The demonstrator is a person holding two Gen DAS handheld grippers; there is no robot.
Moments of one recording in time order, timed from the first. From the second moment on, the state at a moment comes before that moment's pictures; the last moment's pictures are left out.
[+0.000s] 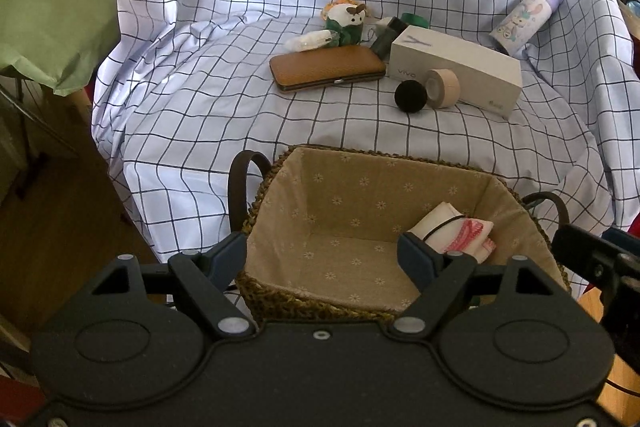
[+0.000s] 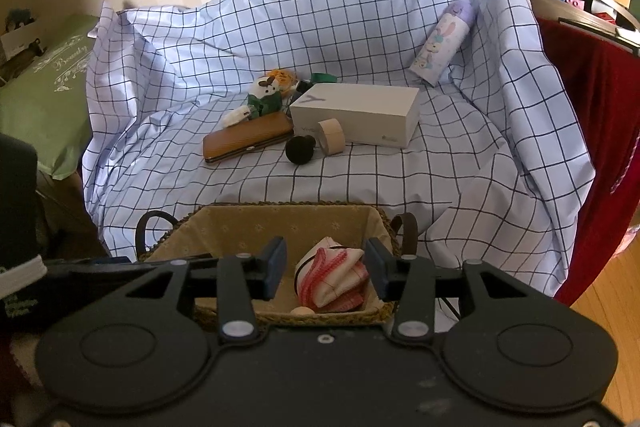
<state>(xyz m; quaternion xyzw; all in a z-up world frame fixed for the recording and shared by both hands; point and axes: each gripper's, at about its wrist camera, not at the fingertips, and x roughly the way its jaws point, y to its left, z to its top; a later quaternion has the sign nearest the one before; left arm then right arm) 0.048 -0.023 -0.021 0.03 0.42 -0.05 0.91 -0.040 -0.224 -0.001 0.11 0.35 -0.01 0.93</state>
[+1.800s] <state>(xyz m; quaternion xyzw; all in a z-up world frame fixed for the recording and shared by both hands) 0.164 -0.006 -0.025 0.15 0.33 0.05 0.93 0.107 -0.291 -0.060 -0.02 0.36 -0.23 0.91</state>
